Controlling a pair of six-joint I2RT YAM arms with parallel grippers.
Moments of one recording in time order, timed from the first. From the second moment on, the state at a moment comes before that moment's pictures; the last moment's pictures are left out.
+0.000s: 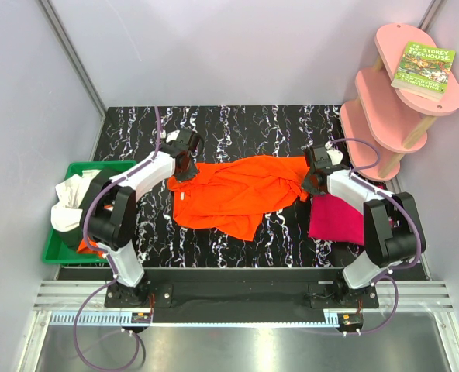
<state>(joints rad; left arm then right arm) -0.40 1.77 1.28 -0.61 -0.30 -0.75 0.26 1.60 0.96 -0.39 0.30 0.71</state>
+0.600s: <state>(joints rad) -0.40 1.71 1.28 -0.61 -0.31 -0.74 0.26 1.49 1.07 -0.40 0.31 0.62</state>
